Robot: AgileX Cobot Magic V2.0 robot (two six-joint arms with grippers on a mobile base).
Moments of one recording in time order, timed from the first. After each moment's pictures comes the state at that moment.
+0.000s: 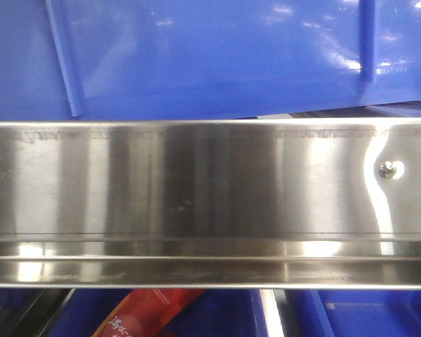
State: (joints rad) left arm -0.07 1.56 -1.57 -0.06 0.94 -0.13; right arm 0.19 1.69 -1.91 -0.02 1.22 0.02
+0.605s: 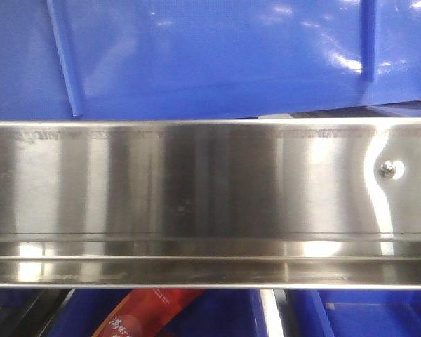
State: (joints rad) left arm -0.07 1.56 -1.57 -0.06 0.94 -0.13; right arm 0.19 1.69 -1.91 -0.02 1.22 0.02
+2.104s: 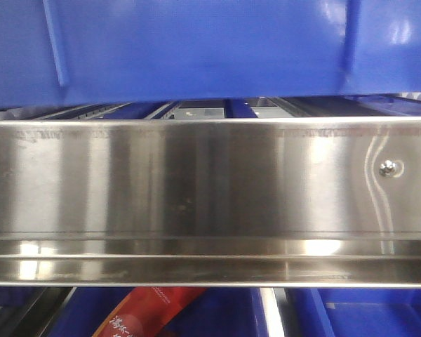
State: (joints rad) left arm -0.07 1.57 -1.76 -0.05 1.02 -0.13; right arm 0.19 1.68 -1.99 -0.02 1.28 0.05
